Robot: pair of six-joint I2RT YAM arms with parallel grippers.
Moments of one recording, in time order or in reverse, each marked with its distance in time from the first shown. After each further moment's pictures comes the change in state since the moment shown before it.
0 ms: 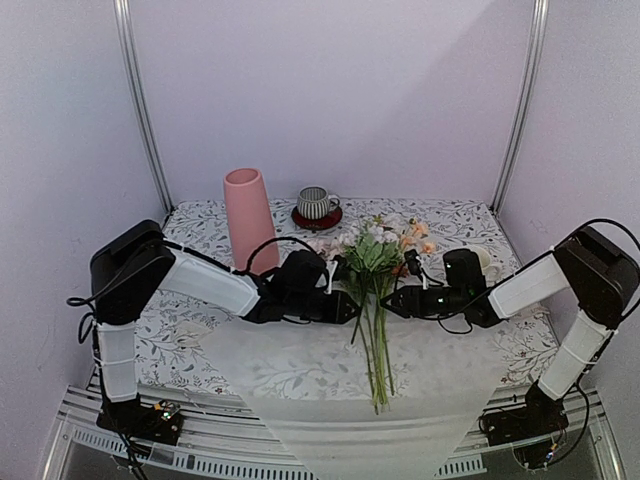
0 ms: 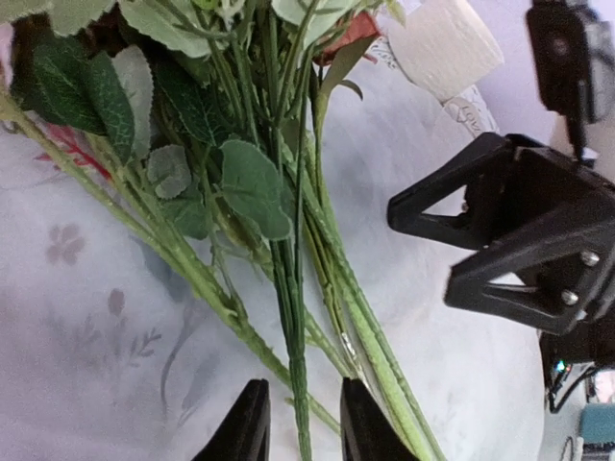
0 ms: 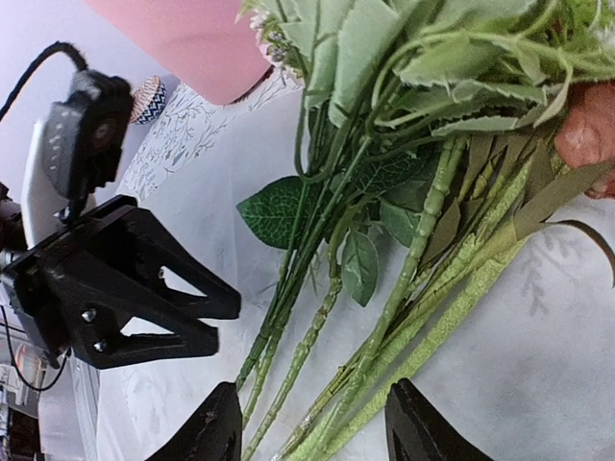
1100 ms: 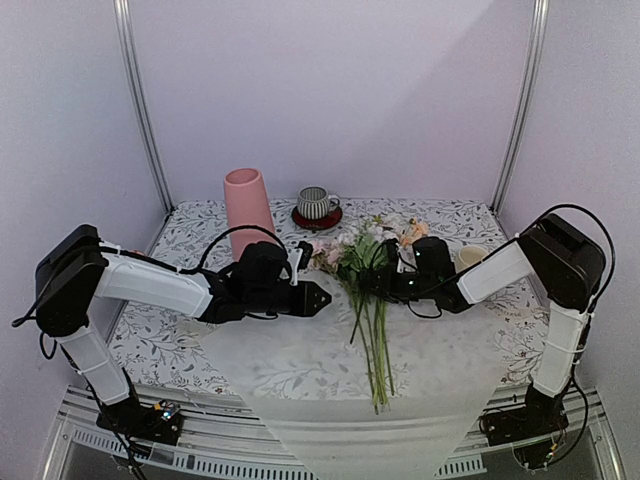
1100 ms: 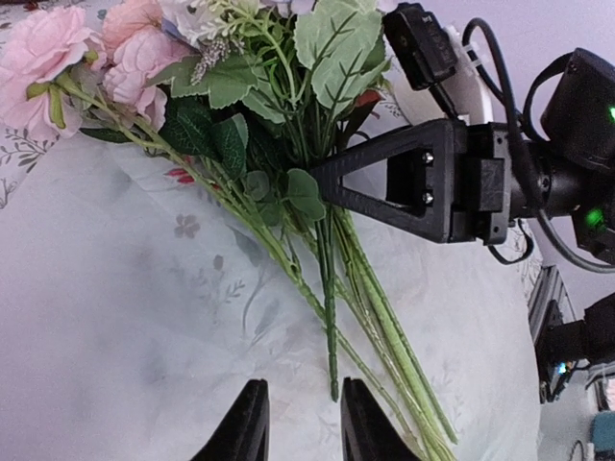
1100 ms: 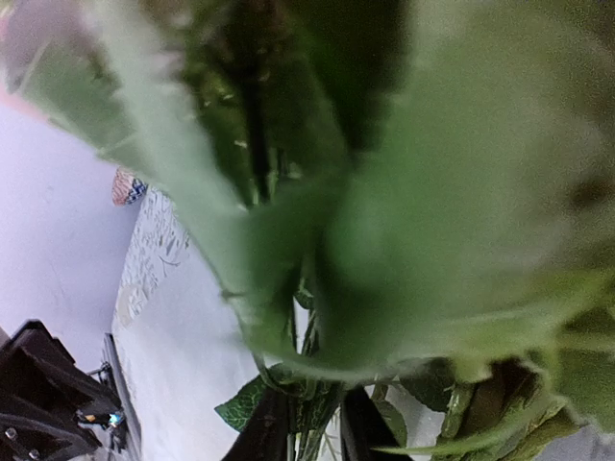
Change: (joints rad) left arm 0.035 -0.327 -0.245 -0.023 -0.098 0.044; right arm 0.077 0.223 0.259 0.008 0.129 0.294
